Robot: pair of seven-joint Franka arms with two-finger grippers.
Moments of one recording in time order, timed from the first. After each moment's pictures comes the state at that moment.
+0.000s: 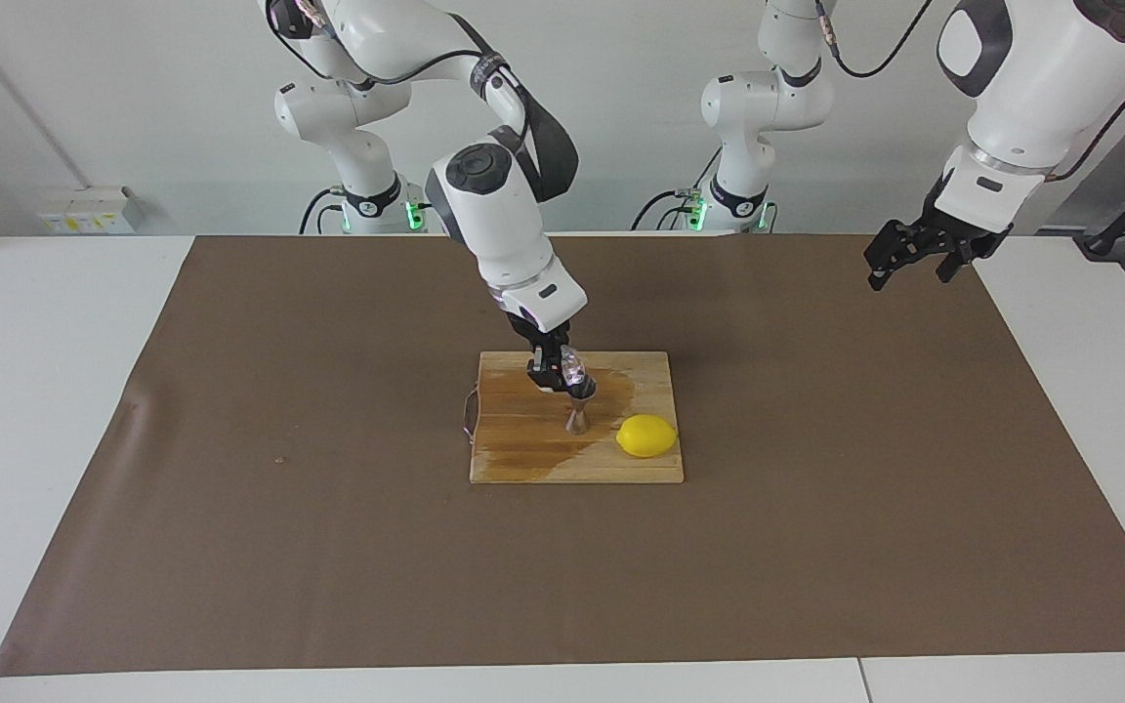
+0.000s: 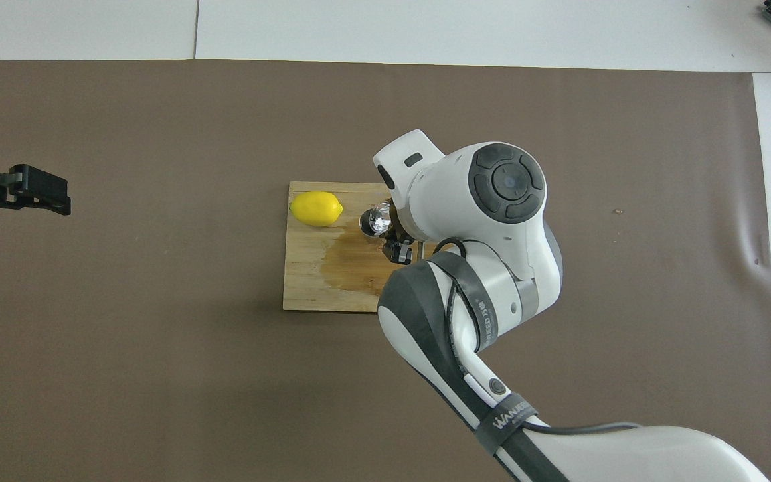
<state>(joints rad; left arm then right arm) -0.03 0.04 -0.02 -1.55 0.01 1.56 -0.10 0.52 0.33 0.01 -1.67 0.20 2.21 -0.97</state>
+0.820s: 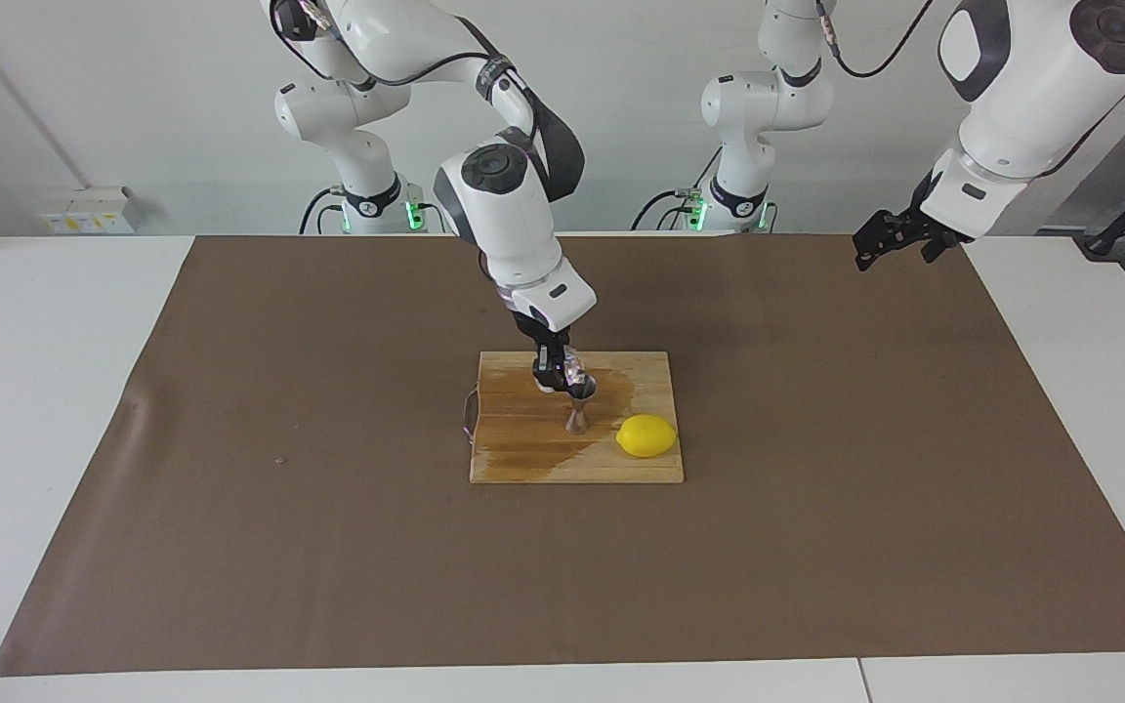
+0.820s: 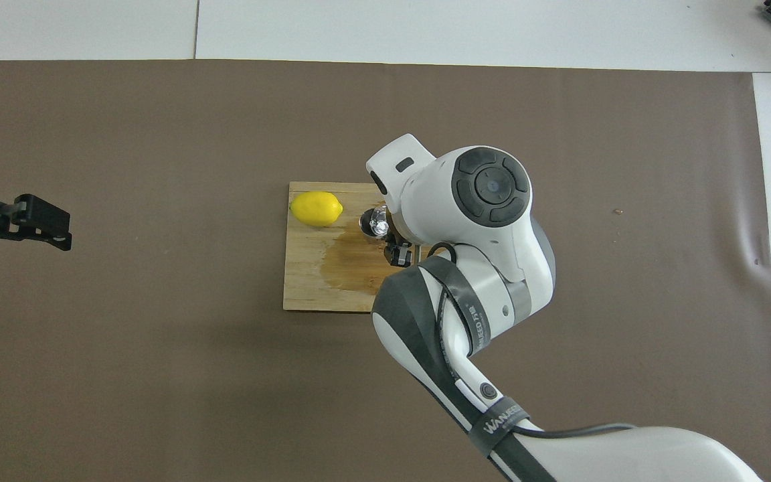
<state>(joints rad) -0.03 0.04 -0.02 -1.55 0.01 1.41 -0.11 0.53 0.33 0.01 -1.66 0.15 2.20 -0.96</state>
